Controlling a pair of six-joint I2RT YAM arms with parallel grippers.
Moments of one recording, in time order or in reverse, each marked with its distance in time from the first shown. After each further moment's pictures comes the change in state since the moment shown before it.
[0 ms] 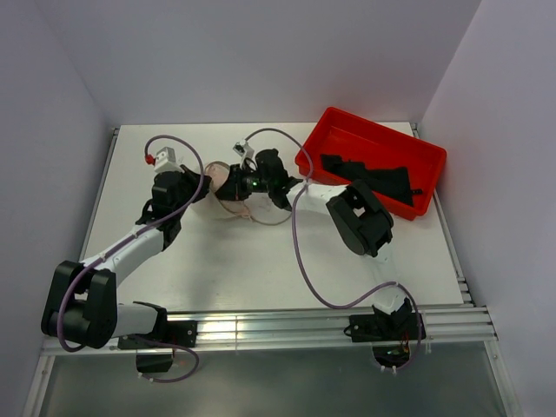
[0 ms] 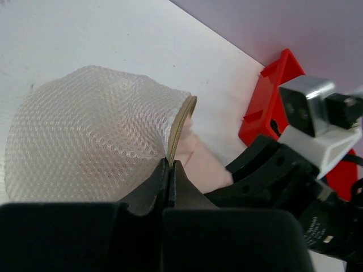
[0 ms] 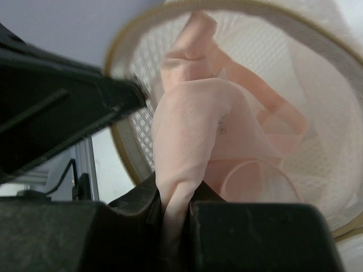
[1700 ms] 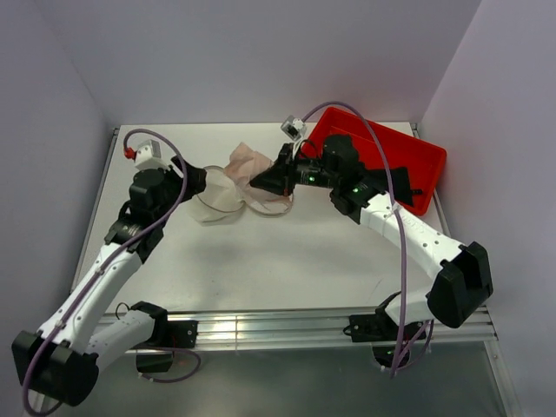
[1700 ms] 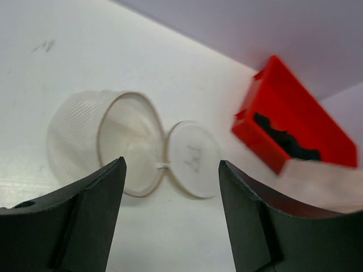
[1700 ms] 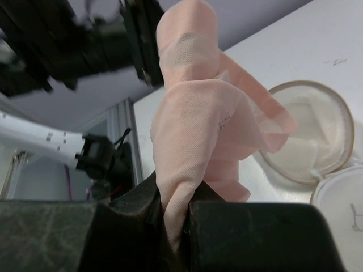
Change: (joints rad) left arm -0.087 -0.383 0.219 -0.538 -0.120 0.110; right arm -0.085 -0.798 -0.292 -0.333 -0.152 -0.279
